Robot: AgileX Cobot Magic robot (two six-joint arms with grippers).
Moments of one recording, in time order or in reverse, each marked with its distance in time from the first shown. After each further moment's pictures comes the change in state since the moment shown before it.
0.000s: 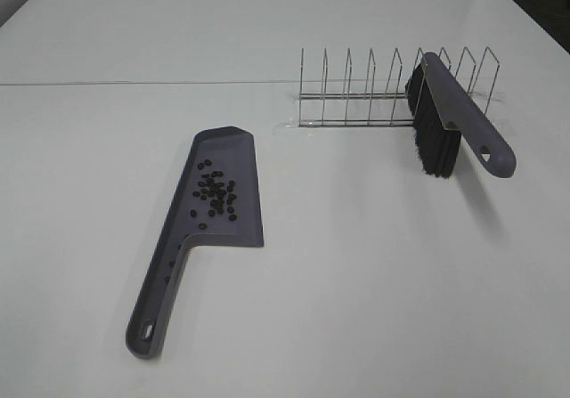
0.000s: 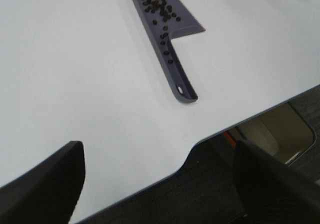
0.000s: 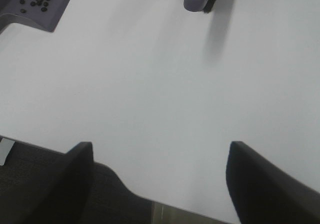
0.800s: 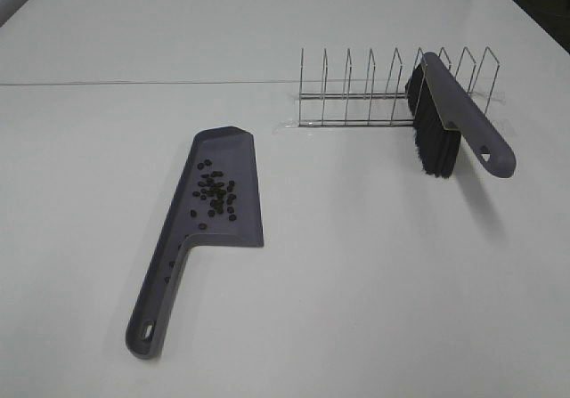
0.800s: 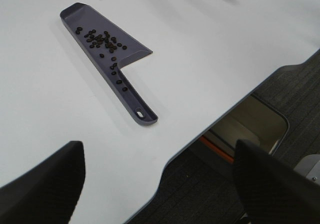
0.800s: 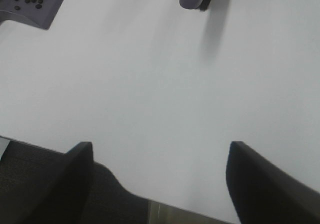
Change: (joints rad) left arm 0.000 -0.003 0.042 -0.174 -0.095 0.258; right arm 0.000 0.000 0.002 -0.010 0.000 0.001
